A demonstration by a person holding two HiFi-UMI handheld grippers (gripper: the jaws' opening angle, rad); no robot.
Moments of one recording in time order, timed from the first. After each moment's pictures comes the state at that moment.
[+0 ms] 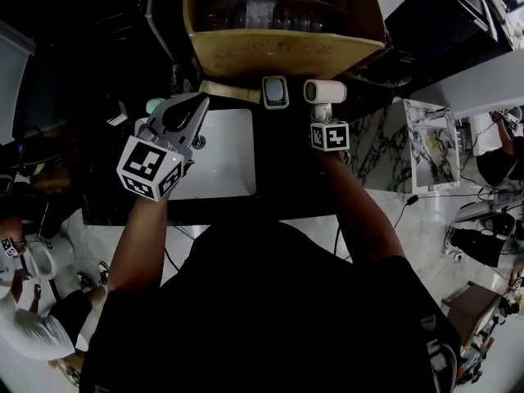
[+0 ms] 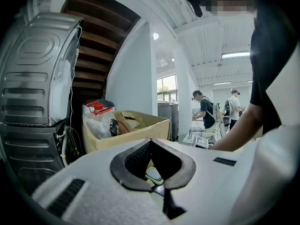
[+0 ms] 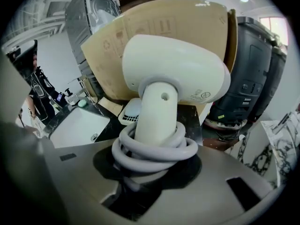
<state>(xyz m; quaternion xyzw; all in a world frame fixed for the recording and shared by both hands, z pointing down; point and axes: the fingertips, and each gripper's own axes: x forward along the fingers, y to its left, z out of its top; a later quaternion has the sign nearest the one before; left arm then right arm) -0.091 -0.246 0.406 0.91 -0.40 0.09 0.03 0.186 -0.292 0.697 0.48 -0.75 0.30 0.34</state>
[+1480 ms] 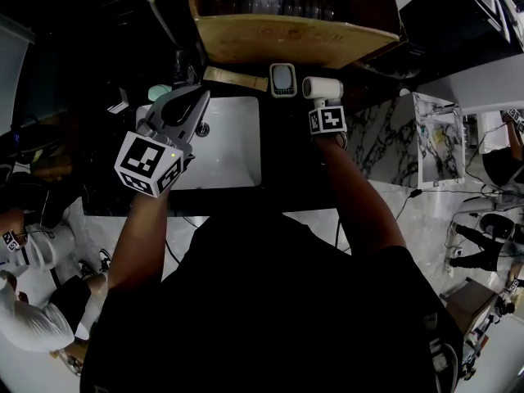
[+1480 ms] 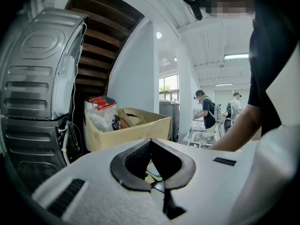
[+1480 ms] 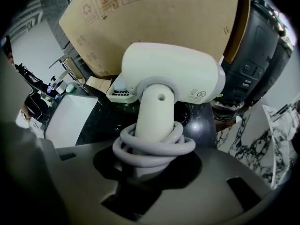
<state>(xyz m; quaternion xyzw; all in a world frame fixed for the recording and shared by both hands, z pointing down) -0.105 -0.244 0.422 0.91 -0.40 0.09 0.05 0.184 -0.274 0.759 0.46 -0.68 0.38 0.43</state>
